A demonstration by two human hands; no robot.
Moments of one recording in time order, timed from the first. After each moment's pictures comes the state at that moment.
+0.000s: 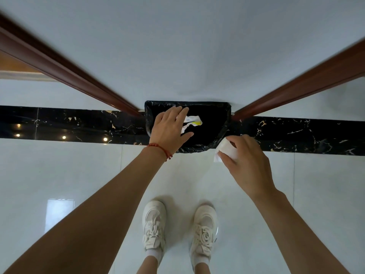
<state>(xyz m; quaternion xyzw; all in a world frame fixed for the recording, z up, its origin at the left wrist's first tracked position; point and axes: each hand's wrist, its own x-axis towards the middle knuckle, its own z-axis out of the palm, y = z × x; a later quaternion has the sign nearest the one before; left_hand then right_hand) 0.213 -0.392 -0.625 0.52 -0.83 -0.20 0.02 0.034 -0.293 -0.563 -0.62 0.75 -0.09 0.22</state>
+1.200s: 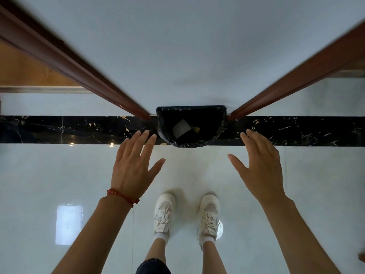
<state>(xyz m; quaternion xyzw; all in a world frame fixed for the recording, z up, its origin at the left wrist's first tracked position) 0.300 -0.318 -0.455 0.56 -0.81 -0.17 -0.05 0.039 -0.259 -0.462 -0.60 0.77 -0.06 0.19</state>
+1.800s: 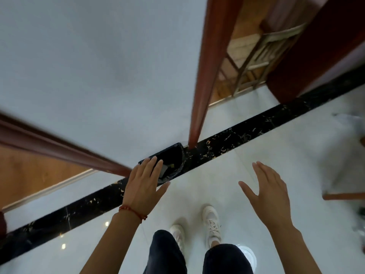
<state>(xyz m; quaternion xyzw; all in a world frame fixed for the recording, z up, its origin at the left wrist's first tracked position) 0.252 -0.303 -0.234 0.36 -0.92 -0.16 -0.08 0.040 -0.100 -0.235 -0.35 0.92 -0.12 0.13</state>
